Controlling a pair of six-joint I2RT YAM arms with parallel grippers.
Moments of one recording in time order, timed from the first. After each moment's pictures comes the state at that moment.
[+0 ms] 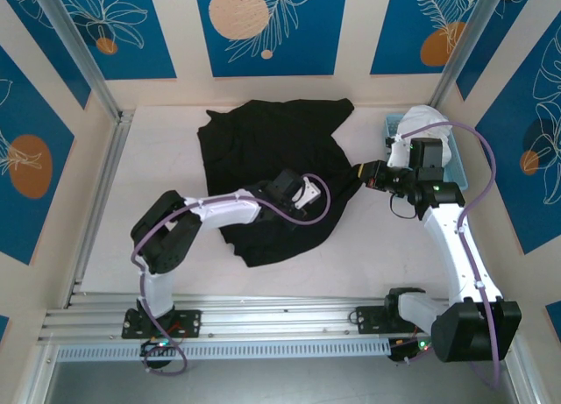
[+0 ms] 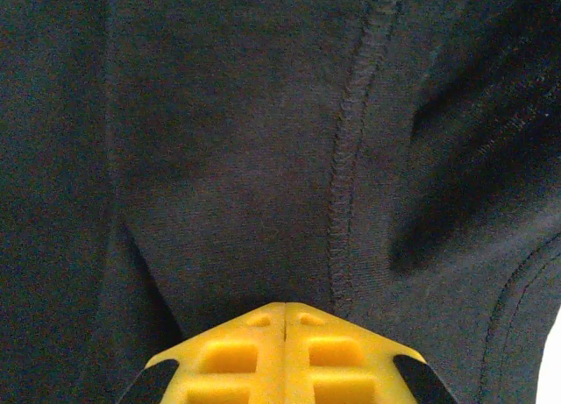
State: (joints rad) left arm -0.86 1.91 1.26 -0.28 0.09 0.05; right arm 0.00 1.09 1.00 -0.63 -0.53 0.34
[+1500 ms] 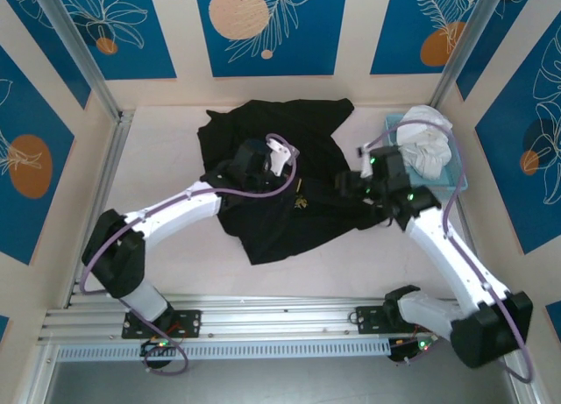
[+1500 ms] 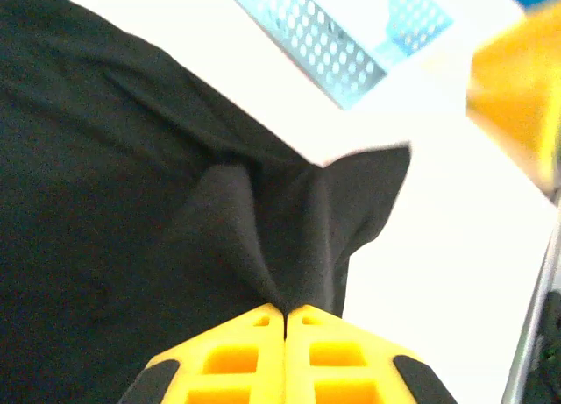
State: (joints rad) left arm -0.72 1.59 1.21 -0.18 0.34 -0.27; right arm 0.39 1.02 0.92 -0.59 -0.02 0.23
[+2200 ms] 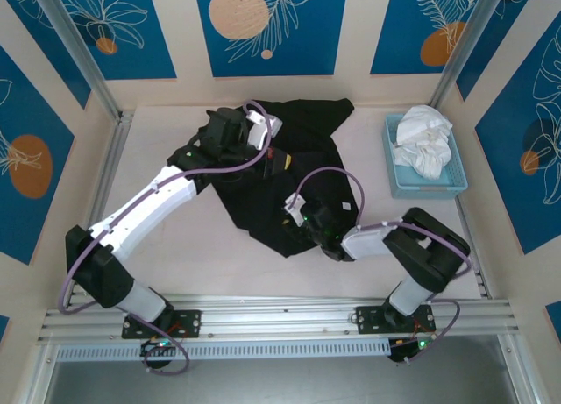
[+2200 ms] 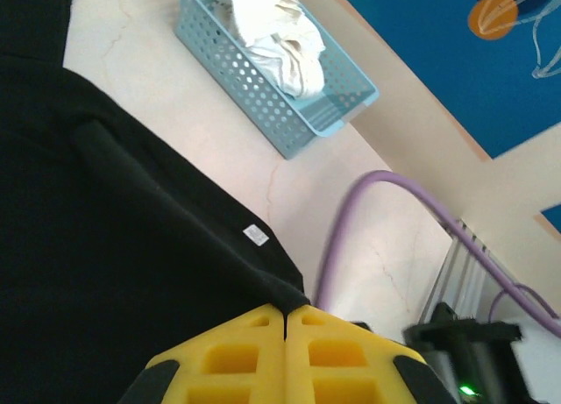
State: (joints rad) left arm -0.63 1.51 1.46 -0.50 0.50 -0.29; right arm 0.77 1.63 0.53 0.46 0.17 -0.11
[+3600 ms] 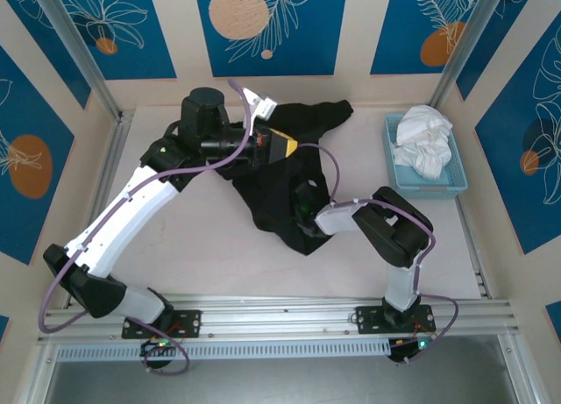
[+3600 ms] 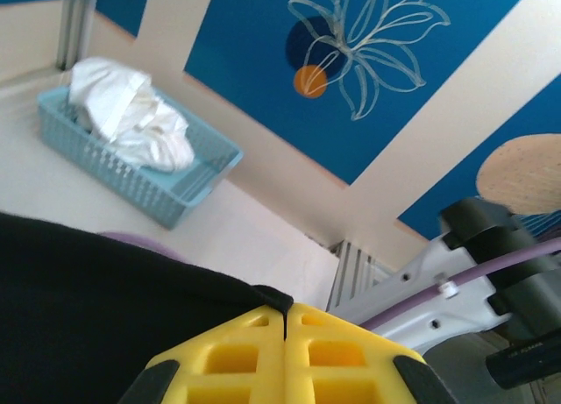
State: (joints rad) left arm -0.66 1.44 1.66 -0.49 0.72 -0.31; right arm 0.76 1.88 0.91 0.52 0.37 -0.25
